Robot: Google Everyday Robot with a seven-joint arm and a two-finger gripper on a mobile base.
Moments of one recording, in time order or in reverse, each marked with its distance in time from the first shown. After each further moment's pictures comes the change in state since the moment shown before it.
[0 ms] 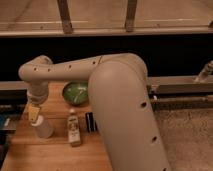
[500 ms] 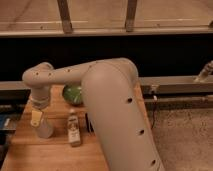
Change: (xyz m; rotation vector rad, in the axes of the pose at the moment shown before) arm 0.013 0.002 0.031 -0.063 0.046 0.030
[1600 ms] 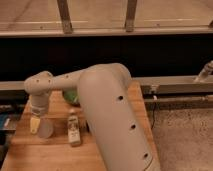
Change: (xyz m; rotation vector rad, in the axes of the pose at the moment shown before) arm -0.010 0.014 0.048 -0.086 -0.017 0.001
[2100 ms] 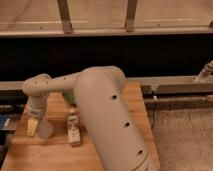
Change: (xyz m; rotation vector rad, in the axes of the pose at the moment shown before) arm -0.012 0.006 0.016 -0.039 -0.004 -0.022
